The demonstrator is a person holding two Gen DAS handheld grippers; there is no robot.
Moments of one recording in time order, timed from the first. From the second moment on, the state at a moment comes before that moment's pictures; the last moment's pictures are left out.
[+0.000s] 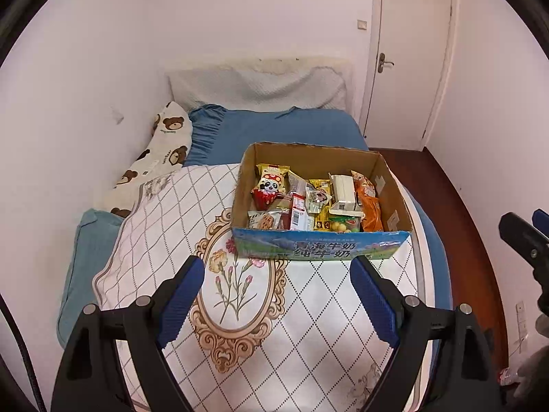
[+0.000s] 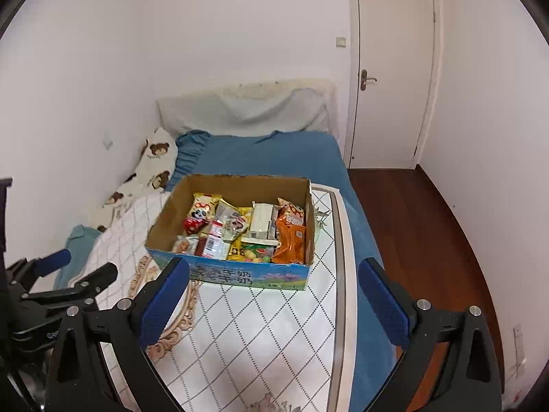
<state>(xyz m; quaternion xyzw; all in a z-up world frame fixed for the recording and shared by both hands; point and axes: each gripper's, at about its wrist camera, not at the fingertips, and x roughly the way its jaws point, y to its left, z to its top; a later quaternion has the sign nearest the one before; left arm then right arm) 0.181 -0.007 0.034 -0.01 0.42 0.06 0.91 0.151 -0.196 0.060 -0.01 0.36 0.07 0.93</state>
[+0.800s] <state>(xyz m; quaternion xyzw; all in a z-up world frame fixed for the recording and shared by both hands) 0.139 -0.008 0.065 -0.02 0.38 0.06 0.92 0.109 -0.190 0.067 -0.01 0.35 0.07 0.93</state>
